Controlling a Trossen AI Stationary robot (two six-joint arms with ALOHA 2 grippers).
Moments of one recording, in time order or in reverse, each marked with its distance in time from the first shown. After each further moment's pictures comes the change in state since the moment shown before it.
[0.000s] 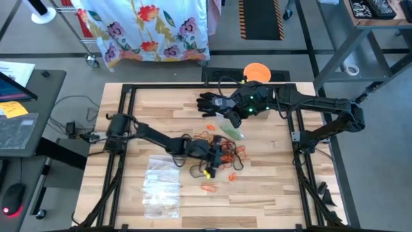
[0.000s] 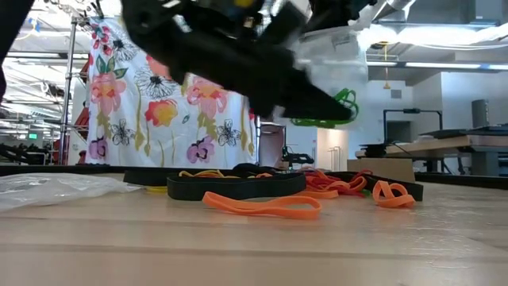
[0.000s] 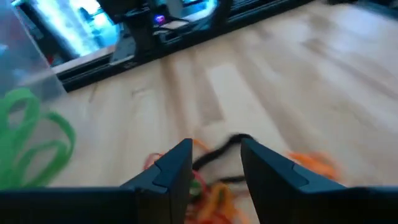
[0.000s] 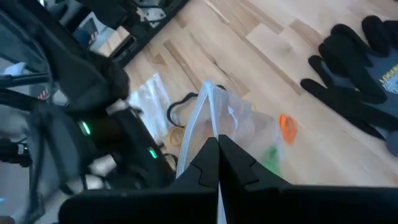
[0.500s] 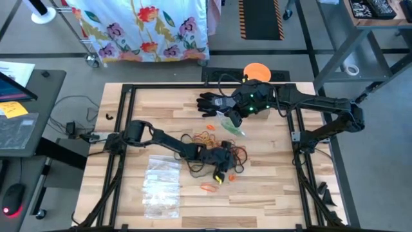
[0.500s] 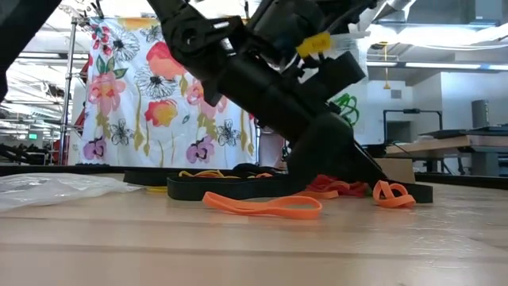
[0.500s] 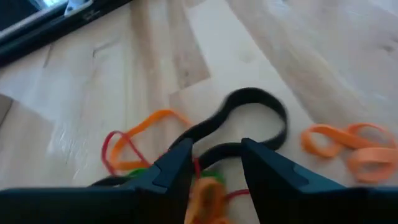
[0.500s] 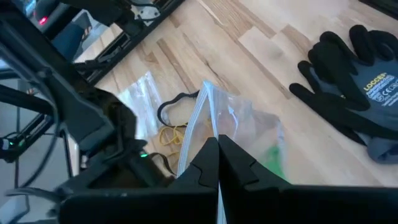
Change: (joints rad) left arm -0.030 0.199 0.232 -0.224 -0.058 0.054; right arm -0.019 0.000 0.000 -0.026 -0.001 -0.067
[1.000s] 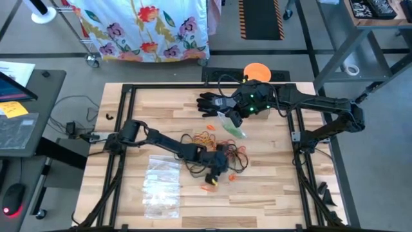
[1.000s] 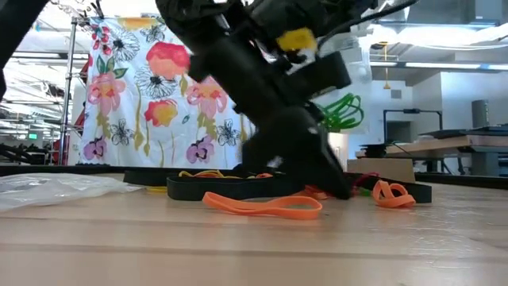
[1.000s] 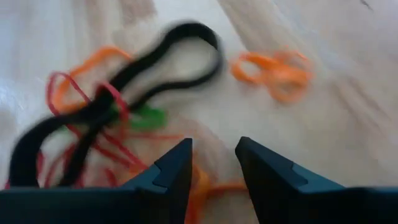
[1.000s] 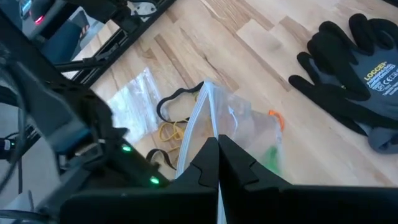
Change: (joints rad) left arm -0.042 -0.083 0.002 -0.378 0.062 -0.070; right arm 0.000 0.000 0.000 -0.013 -0.003 0.031
